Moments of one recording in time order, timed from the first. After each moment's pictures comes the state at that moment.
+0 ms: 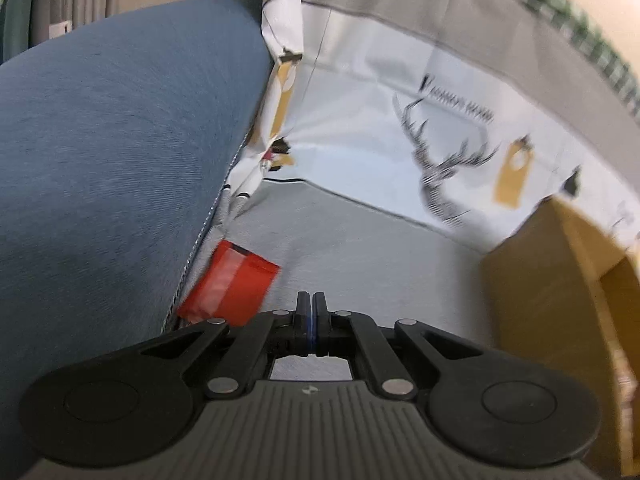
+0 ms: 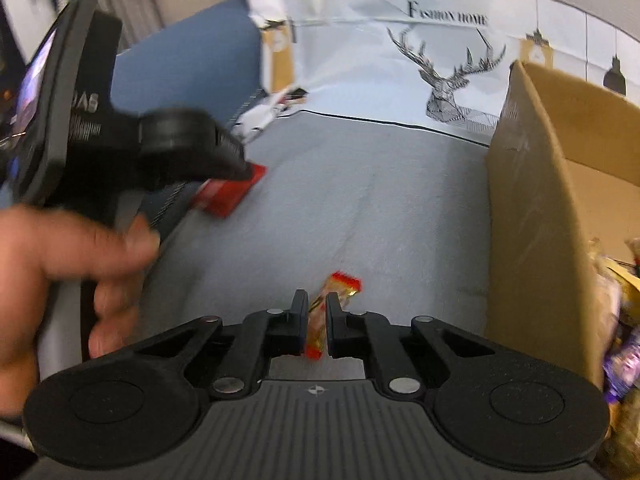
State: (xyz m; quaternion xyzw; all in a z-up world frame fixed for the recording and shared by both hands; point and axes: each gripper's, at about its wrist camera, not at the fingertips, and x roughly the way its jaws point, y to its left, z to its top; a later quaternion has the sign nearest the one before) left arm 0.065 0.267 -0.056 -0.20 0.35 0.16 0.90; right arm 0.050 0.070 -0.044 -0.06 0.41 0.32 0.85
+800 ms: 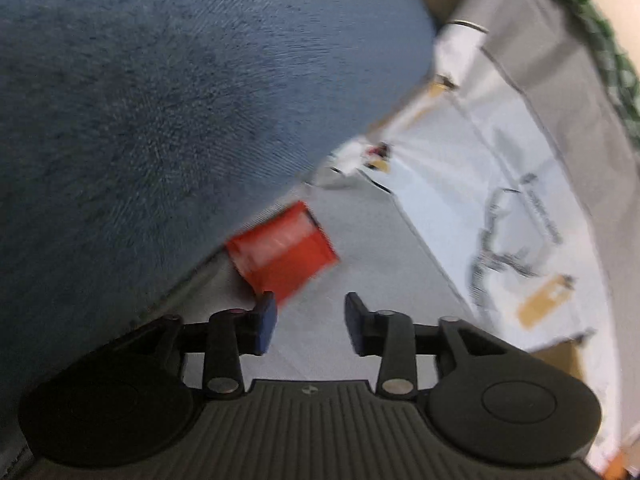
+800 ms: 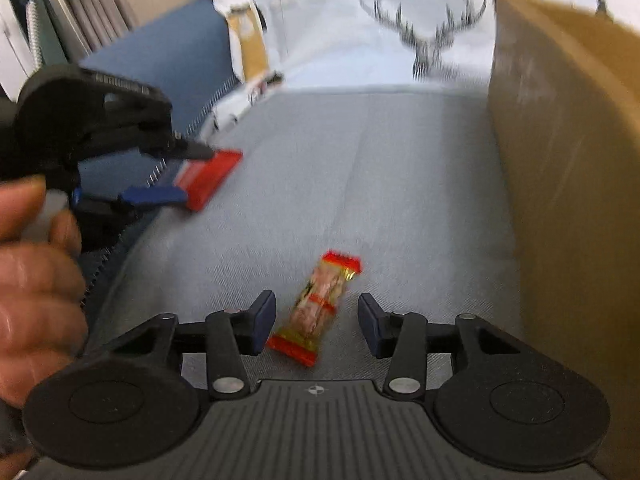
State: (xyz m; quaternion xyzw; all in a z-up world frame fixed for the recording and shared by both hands) left arm 0.064 0.306 -0.096 -0.43 0.30 0.29 0.80; right arm 0.072 0.075 -0.103 0.00 0.42 0.30 0.85
